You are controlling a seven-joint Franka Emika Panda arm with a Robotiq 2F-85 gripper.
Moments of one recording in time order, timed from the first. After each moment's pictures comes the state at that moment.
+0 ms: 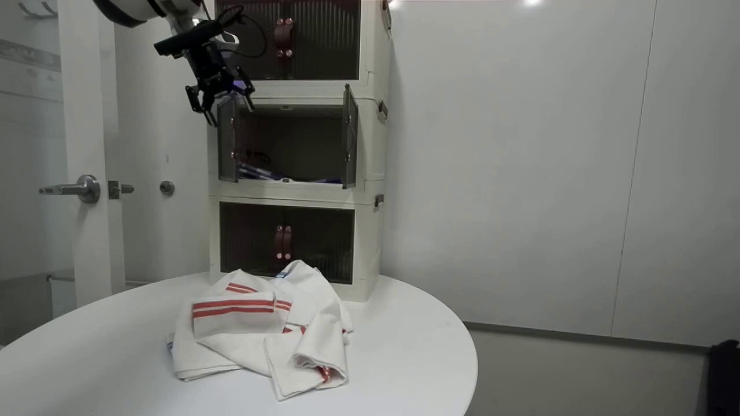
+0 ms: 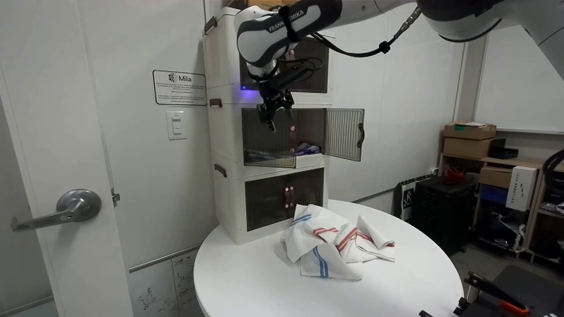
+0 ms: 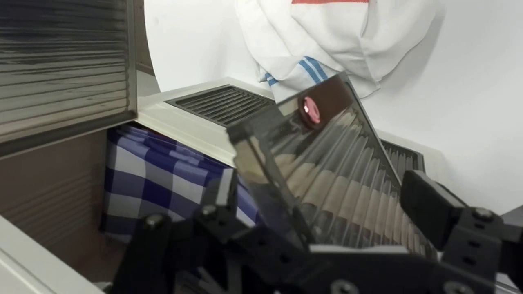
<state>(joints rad) 0.24 0.57 0.03 -1.15 -0.48 1.72 0.10</state>
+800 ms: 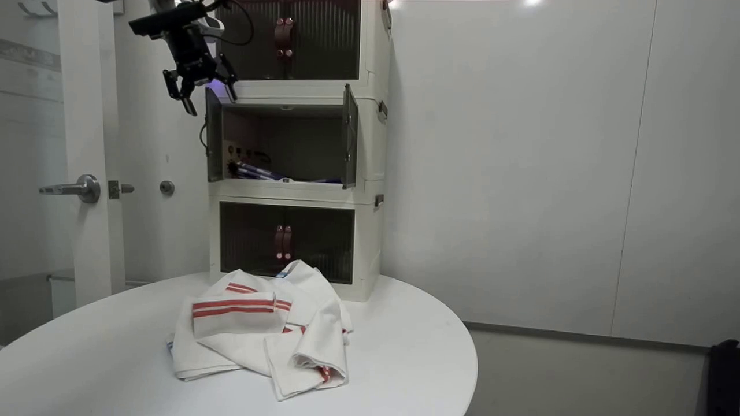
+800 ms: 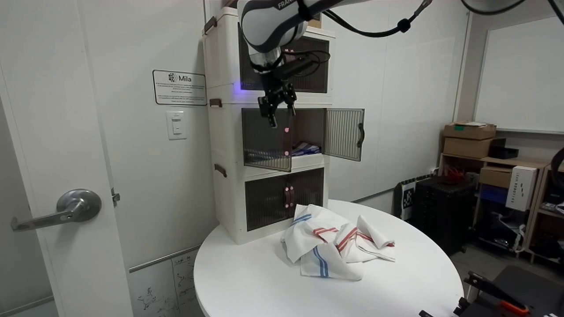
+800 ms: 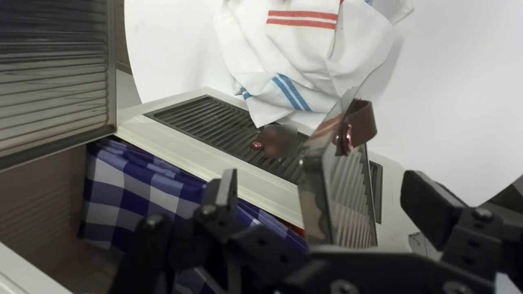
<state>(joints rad) 0.24 0.41 0.06 -1.35 -0.43 1.76 0.10</state>
